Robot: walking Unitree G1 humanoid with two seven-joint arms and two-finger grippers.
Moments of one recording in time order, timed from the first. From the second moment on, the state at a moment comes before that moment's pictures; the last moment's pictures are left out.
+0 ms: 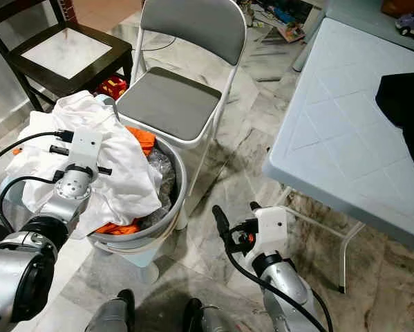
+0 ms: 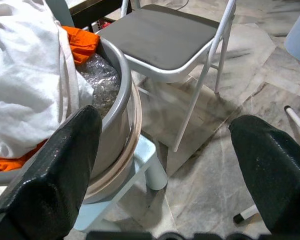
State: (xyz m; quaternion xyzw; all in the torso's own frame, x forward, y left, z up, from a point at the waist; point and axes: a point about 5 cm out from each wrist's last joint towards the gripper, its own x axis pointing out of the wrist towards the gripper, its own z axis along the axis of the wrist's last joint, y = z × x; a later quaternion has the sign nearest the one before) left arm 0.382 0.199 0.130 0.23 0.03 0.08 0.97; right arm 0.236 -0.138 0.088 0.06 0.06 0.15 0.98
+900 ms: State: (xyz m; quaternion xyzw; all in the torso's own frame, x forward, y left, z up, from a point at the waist) left arm 0.309 0.175 0.069 0.21 -0.02 -0.03 0.98; right arm 0.254 -0.139 0.089 0.06 0.04 0.15 0.99
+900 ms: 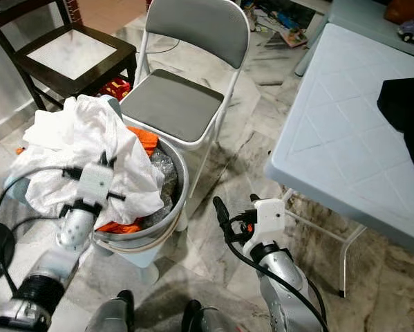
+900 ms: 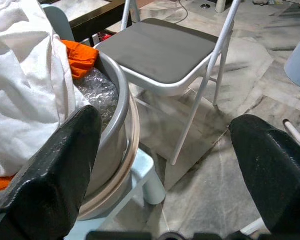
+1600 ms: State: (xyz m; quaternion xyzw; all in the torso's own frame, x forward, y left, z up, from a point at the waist) left arm 0.308 0.183 0.051 0.17 0.07 0.01 0.98; right arm 0.251 -0.142 0.085 0.06 0.05 0.15 0.99
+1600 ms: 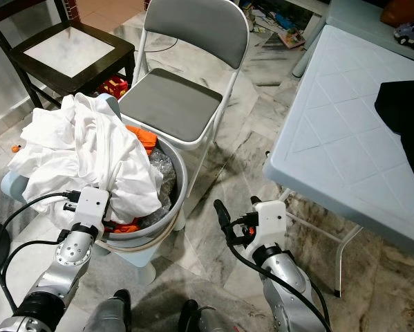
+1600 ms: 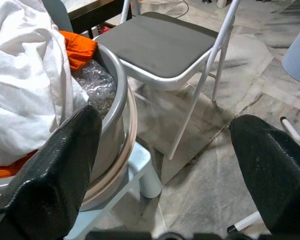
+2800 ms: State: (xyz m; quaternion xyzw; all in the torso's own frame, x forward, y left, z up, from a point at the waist) left arm 0.335 0.168 0.061 0.12 0.09 0.03 0.99; right arm 0.256 -0.145 0.091 0.05 0.04 0.15 0.99
